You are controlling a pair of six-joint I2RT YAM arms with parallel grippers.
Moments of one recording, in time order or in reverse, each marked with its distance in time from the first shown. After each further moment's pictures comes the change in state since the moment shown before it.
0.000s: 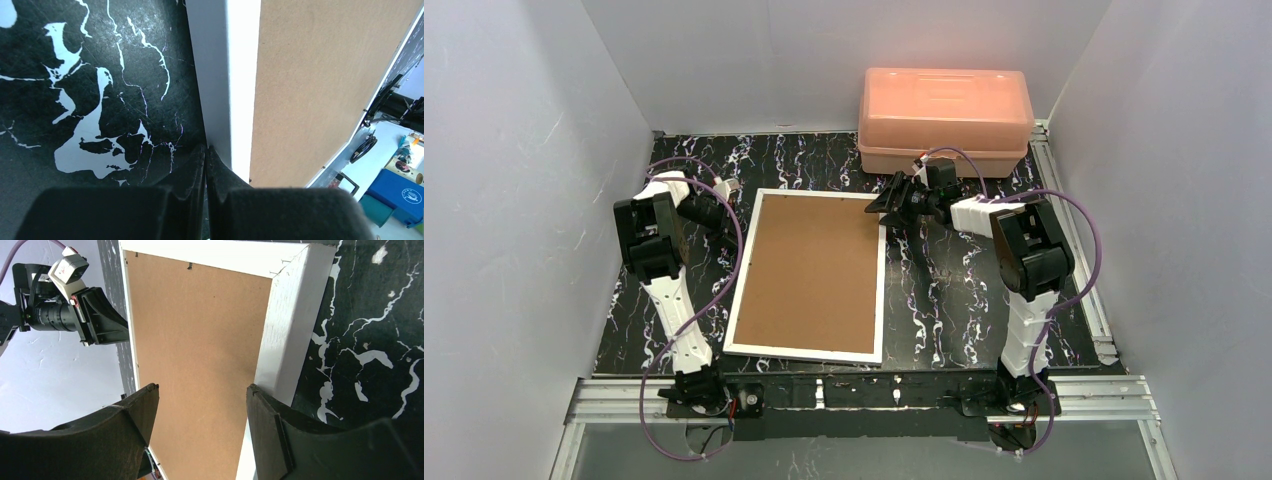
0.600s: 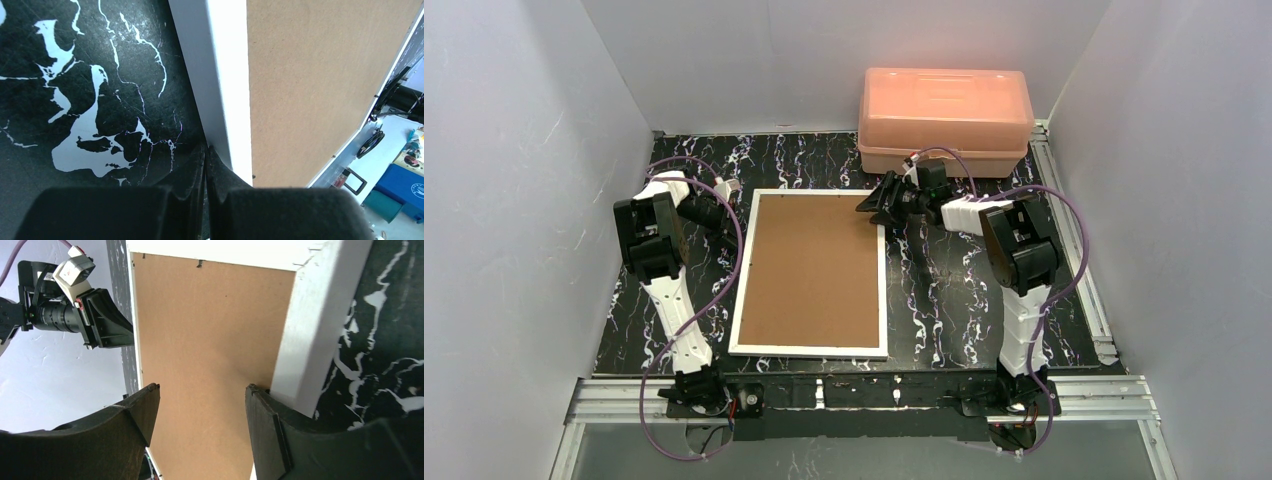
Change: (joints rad) left arm 0.000 0.000 0.002 -0.015 -0.003 0.037; right arm 0.027 0.061 0.040 0.058 0.001 0.024
